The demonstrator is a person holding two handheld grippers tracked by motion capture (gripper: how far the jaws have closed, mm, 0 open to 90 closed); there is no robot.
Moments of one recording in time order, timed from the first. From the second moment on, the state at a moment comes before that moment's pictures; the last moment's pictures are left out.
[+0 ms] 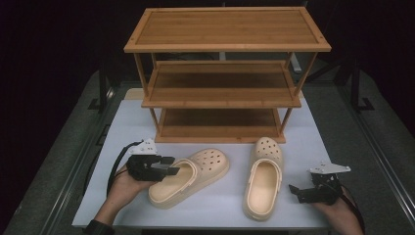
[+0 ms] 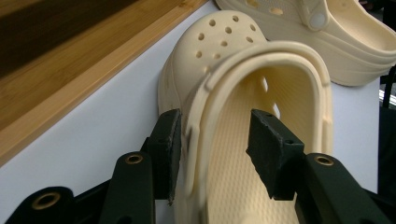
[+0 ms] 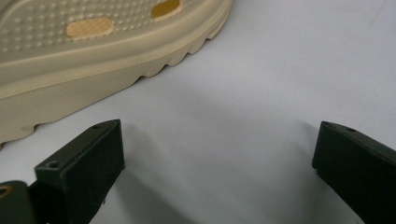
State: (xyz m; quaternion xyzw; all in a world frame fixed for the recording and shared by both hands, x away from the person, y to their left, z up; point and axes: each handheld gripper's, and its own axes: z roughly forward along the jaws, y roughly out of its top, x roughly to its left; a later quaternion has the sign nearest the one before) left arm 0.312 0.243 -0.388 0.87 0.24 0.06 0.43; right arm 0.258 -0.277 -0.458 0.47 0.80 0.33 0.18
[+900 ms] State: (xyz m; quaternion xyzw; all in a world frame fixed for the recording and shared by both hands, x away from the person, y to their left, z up) left arm 0.316 0.245 -0.380 0.88 0.24 0.13 0.40; right arm 0.258 -0.277 -0.458 0.47 0.80 0.33 0.18
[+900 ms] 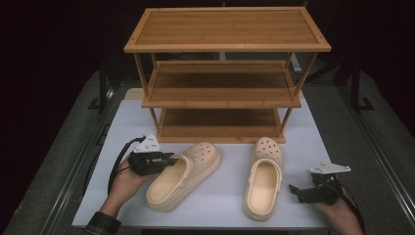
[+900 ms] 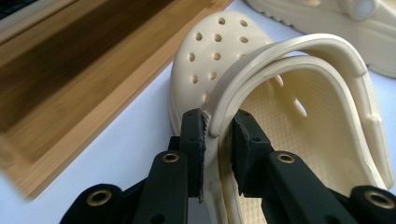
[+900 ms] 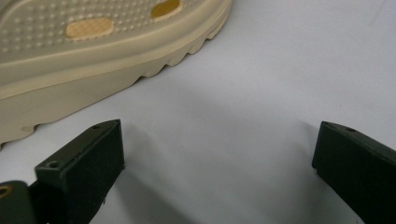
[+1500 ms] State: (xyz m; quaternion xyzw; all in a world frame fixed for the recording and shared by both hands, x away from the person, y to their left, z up) left arm 0.312 0.273 -0.383 0.87 0.28 0.14 0.39; right arm 0.258 -0.277 -0.458 0.47 0.80 0.33 0.18
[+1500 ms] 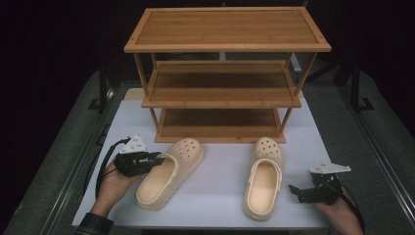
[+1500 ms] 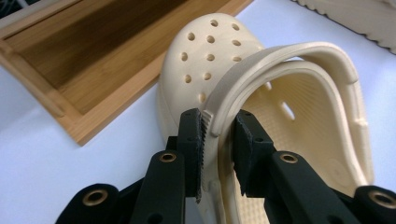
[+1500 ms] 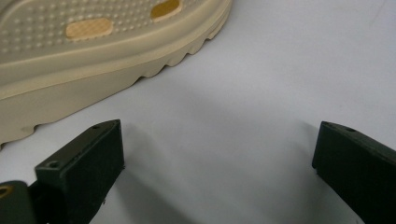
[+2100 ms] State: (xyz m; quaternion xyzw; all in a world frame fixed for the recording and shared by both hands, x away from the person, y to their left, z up) left arm 0.311 0.283 -0.381 0.85 0.30 0.09 0.43; right arm 0.258 -0.277 -0.458 0.47 0.80 0.33 0.18
